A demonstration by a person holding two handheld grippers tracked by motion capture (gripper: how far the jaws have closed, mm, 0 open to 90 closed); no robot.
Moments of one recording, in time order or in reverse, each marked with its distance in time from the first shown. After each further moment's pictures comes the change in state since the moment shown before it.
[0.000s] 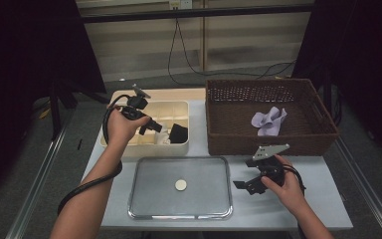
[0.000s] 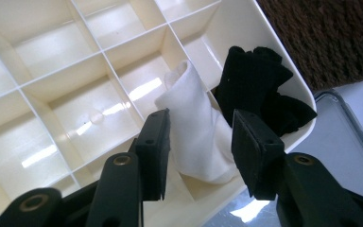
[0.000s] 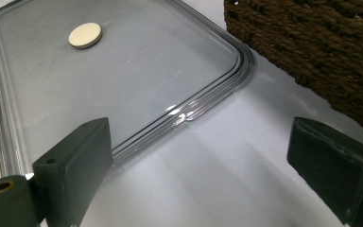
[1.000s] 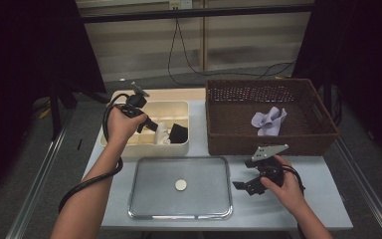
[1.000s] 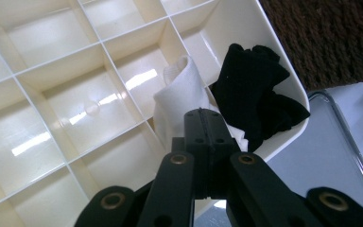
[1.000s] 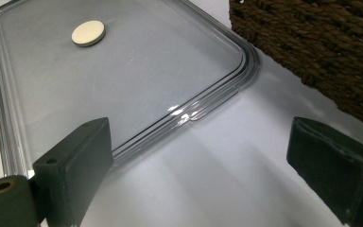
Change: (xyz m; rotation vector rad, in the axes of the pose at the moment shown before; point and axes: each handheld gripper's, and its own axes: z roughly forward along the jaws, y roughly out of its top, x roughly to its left) left arm 0.004 0.002 0.002 0.029 -0.028 -0.057; right arm 0.001 0.000 0.001 0.006 0.004 -0.009
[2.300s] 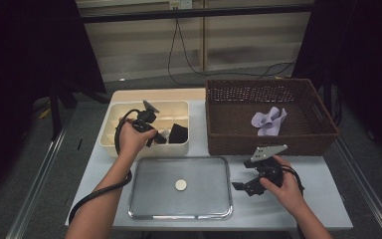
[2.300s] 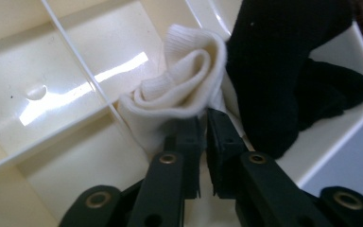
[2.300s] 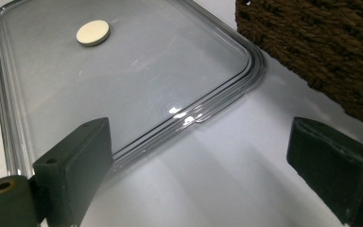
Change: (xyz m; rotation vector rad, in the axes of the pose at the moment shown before) left arm 0.002 -0.022 0.050 0.050 -0.053 0.011; right arm 0.002 0.001 0.001 -0.002 0.010 -0.011
